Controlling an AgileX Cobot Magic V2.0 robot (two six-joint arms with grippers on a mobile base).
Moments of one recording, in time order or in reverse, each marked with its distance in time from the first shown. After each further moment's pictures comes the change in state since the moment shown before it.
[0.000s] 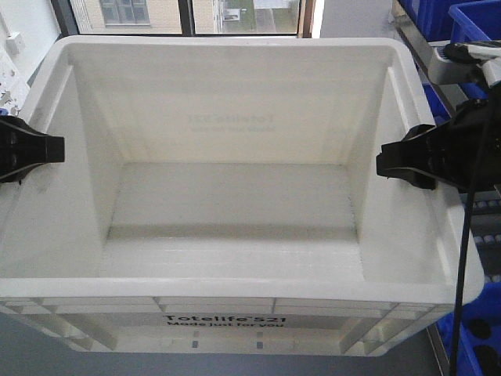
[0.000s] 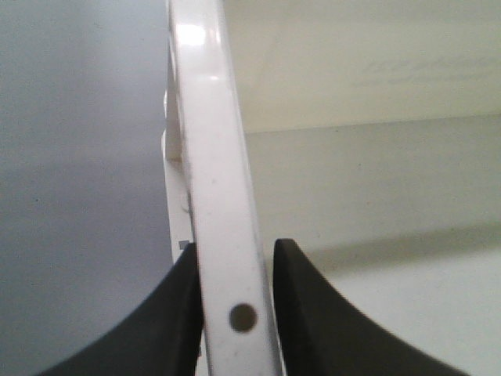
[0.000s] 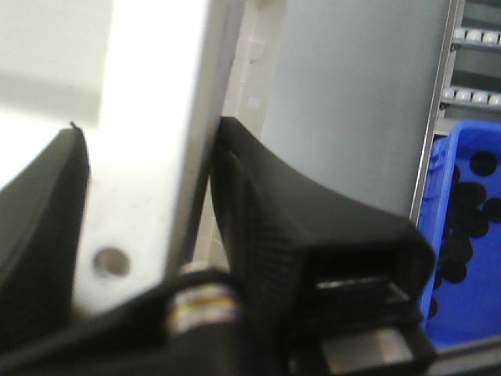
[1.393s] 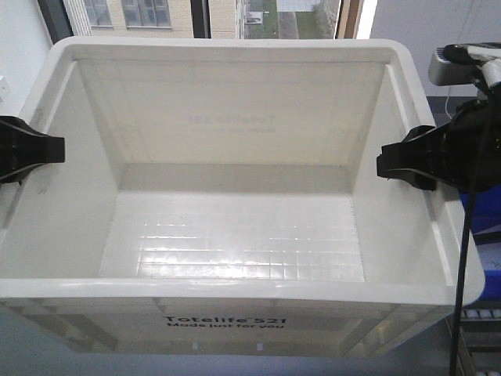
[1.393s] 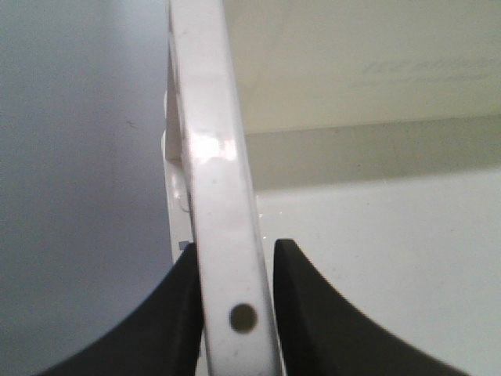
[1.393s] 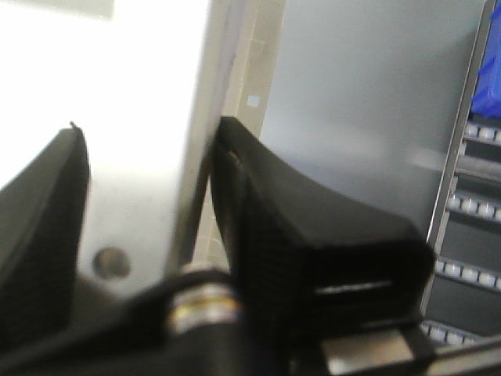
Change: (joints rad) left arm 0.000 0.000 0.000 -0.001 0.001 0.000; right arm 0.000 0.000 0.000 -0.001 0.005 0.000
